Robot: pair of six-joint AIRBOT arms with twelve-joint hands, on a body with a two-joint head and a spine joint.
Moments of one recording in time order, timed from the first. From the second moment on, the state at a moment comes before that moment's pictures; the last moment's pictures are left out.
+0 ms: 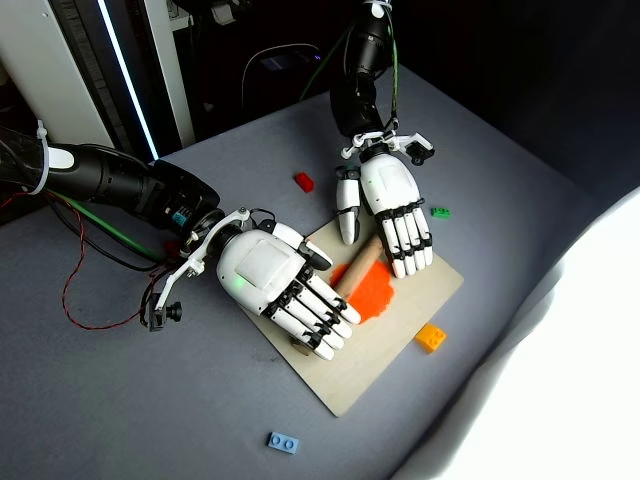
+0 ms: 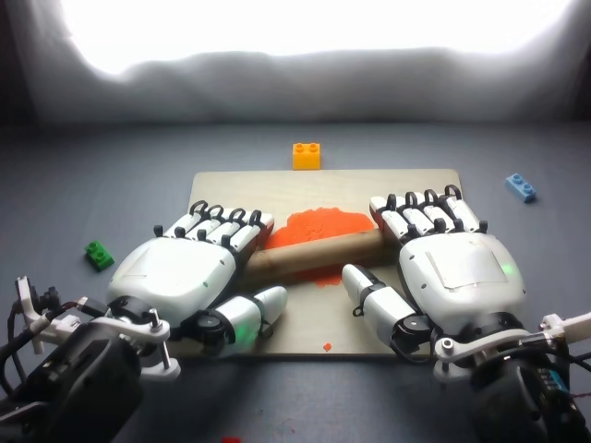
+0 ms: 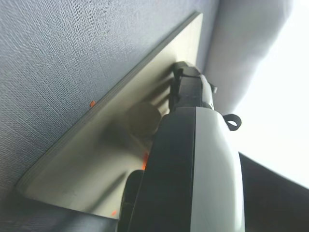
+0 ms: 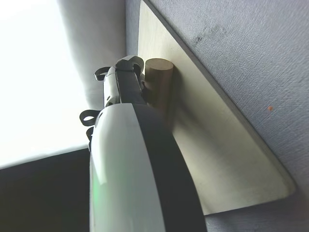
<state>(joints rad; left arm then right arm) 0.80 -1.27 1.09 -0.69 -0.89 1.42 -0.75 -1.55 1.11 0.91 1.29 -1.67</state>
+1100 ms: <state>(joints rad) 0.83 -1.23 1.05 -0.64 -0.88 1.38 -0.76 -1.53 1.04 0.92 1.31 -1.70</state>
